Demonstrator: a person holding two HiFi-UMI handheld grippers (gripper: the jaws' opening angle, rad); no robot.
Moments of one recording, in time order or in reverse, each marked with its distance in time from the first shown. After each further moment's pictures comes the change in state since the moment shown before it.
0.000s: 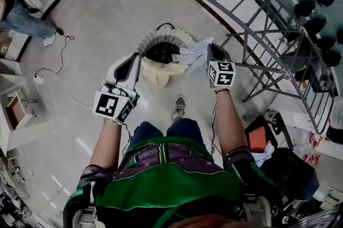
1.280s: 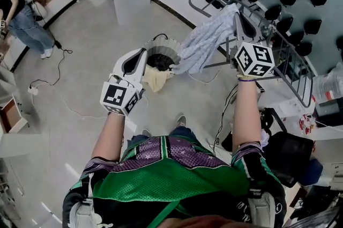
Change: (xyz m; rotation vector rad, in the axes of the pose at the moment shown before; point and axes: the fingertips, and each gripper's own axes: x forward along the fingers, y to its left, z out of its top) left arm -0.184 -0.039 0.093 0.040 -0.201 -0.107; right arm -0.317 0.122 0.298 -0.208 -0.542 -0.116
